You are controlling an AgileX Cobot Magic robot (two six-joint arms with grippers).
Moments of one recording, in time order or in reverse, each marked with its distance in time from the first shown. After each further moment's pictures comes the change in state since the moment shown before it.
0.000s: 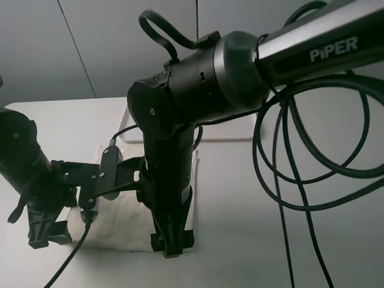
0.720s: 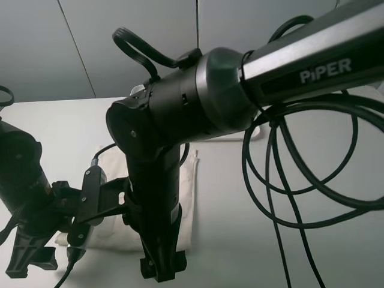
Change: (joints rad) left arm -0.095 -0.019 0.088 0.033 0.051 0.044; right arm 0.092 0.008 0.000 0.022 -0.007 -0.005
